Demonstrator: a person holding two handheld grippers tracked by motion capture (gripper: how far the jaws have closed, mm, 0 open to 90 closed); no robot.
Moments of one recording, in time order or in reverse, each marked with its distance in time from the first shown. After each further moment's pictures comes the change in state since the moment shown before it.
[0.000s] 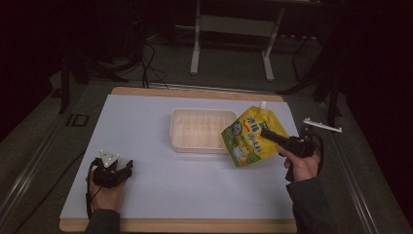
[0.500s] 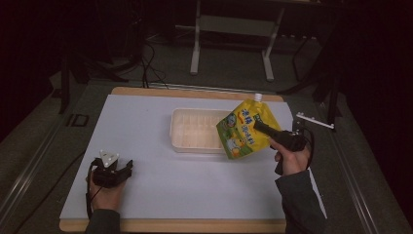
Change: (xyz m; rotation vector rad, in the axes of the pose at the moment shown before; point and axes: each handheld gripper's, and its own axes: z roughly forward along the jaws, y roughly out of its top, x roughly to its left) left arm 0.000 0.000 0.000 0.000 0.000 -0.001; right arm 0.008 0.006 0.023 -0.063 -0.018 0.033
